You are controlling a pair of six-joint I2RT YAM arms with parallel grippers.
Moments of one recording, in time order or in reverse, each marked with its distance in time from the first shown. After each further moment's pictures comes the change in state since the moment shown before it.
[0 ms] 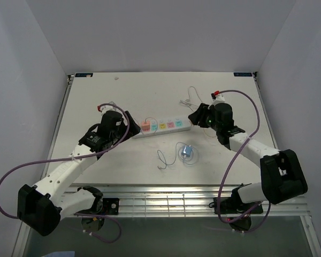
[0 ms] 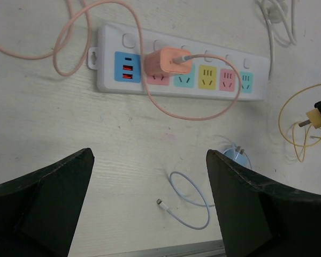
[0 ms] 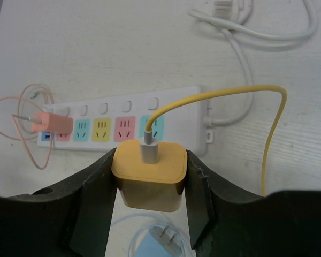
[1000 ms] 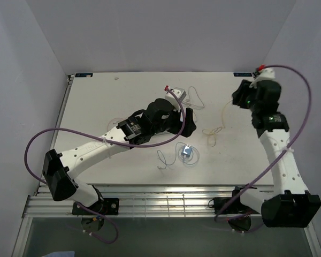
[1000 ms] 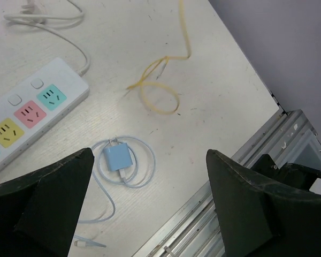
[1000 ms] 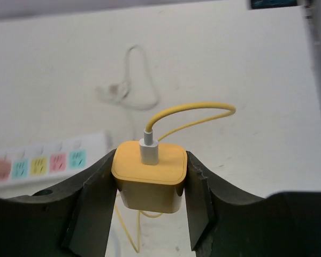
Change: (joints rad) left arm -0.429 0.404 0.489 0.163 0.117 0.362; right arm -0.090 -0.318 0.317 -0.593 0.201 -0.340
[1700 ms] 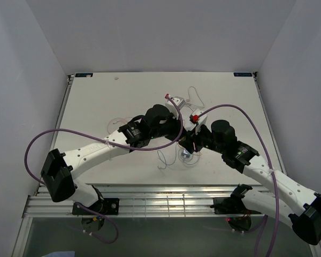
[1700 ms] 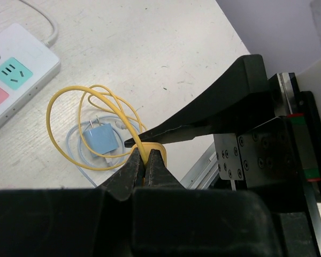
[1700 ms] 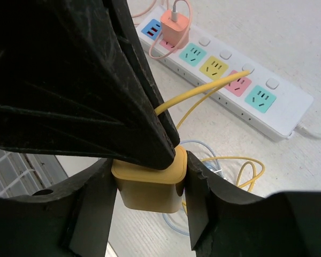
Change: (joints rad) left arm 0.023 -0.034 -0.161 0.117 0.179 -0.028; right arm 0.482 -0.132 -0.333 0.210 -0.247 -0.114
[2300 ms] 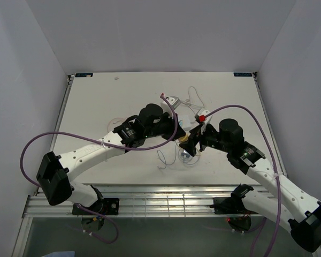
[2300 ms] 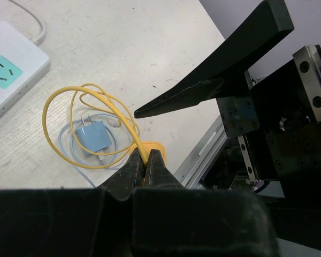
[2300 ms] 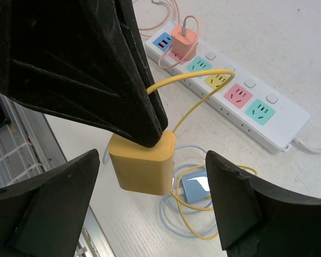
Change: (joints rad) left arm 0.040 -0.036 -0.044 0.033 0.082 -0.012; right arm -0.079 -0.059 -0.001 -0.010 -0.150 -0.046
